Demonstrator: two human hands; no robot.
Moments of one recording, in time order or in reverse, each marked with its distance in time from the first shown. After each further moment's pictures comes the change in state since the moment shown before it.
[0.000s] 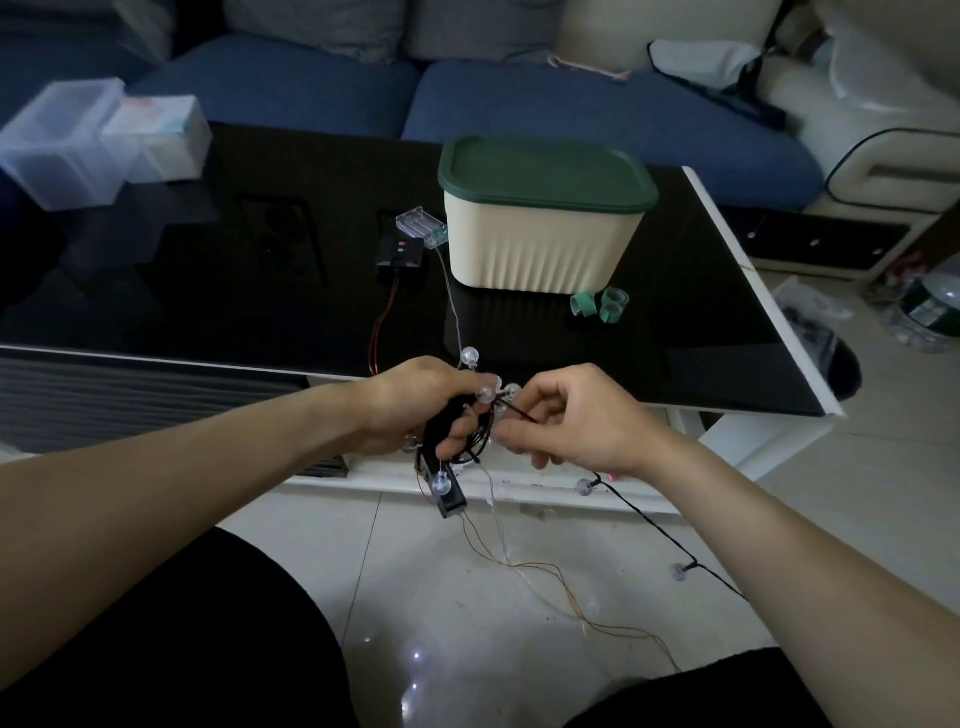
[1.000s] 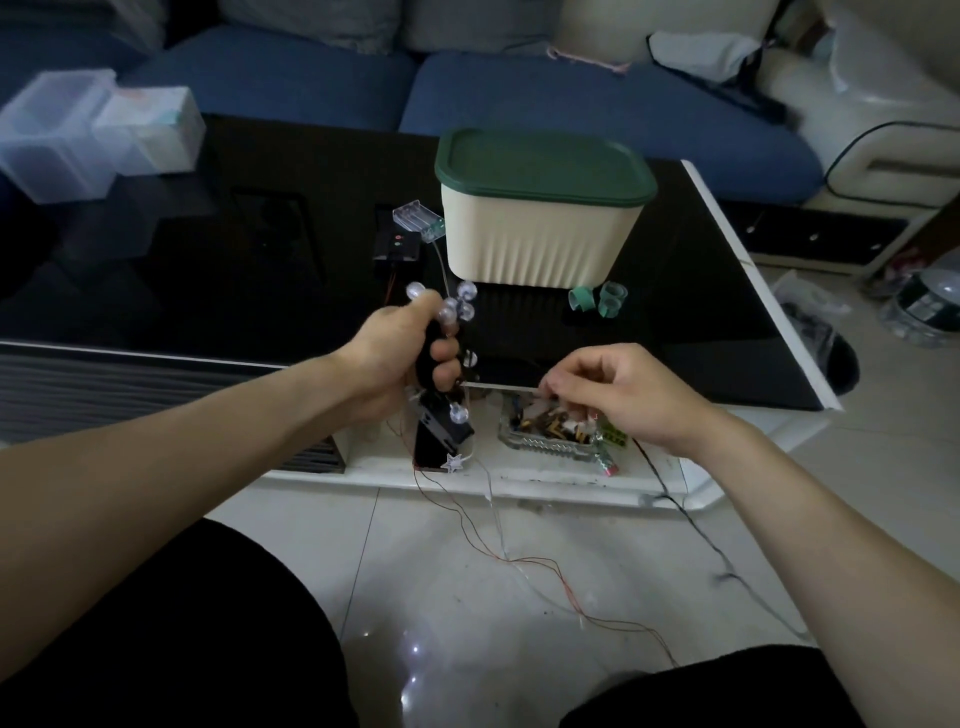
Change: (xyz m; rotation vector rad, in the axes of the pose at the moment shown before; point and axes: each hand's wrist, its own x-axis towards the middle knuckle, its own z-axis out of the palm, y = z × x) left_hand 0.010 0.015 -0.008 -0.503 0.324 0.143; right_hand -0.003 0.014 -0.034 0.106 0.060 0.003
